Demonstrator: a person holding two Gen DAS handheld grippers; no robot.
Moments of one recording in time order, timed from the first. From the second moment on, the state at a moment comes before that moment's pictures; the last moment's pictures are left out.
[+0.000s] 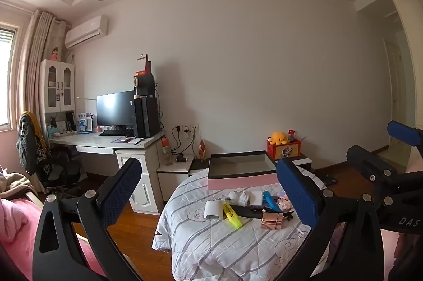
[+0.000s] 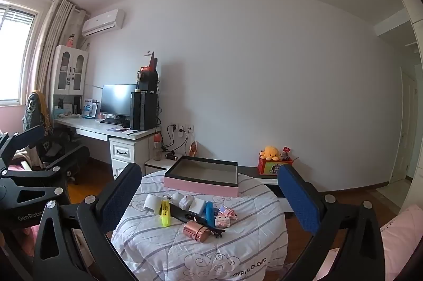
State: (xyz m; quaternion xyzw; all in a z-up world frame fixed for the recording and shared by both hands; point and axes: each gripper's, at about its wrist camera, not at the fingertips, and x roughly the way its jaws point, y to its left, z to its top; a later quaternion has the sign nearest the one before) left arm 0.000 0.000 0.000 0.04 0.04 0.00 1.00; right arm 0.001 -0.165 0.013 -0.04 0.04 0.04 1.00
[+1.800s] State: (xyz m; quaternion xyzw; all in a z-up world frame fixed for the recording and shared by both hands) left arm 0.006 -0.001 -0.006 0.03 0.05 -0.01 1.00; right arm 0.004 -0.160 0.011 -0.04 0.05 0.05 1.00
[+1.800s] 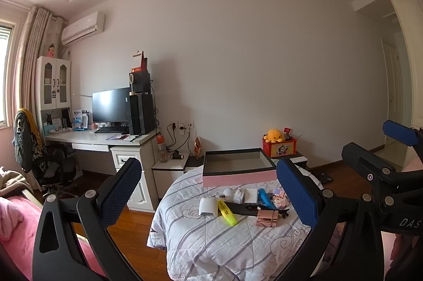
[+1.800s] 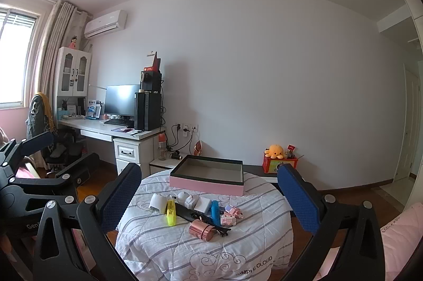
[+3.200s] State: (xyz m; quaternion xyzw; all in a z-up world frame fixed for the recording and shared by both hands) left arm 0.025 -0.008 -0.006 0.04 0.05 -0.03 1.00; right arm 0.033 -0.175 0.004 -0.03 0.07 0.04 1.00
